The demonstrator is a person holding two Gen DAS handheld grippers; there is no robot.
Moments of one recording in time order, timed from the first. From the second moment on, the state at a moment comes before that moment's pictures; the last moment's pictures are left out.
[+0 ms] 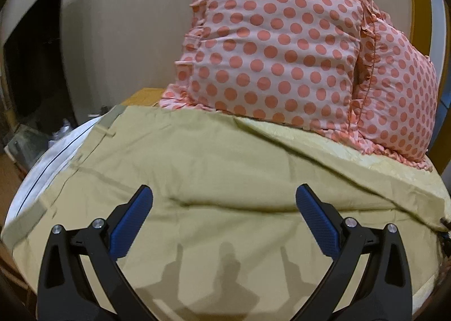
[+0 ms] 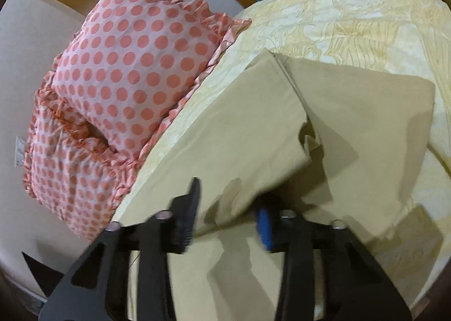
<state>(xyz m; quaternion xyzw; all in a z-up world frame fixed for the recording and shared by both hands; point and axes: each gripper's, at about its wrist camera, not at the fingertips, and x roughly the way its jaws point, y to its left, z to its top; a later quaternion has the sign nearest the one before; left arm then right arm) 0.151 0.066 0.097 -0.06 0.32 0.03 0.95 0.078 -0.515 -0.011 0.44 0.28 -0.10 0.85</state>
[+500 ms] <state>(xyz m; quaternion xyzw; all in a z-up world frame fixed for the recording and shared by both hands) 0.302 0.102 0.034 -0.16 0.48 0.07 0.86 0.037 -0.537 0.009 0.46 0.16 -0.05 0.87</state>
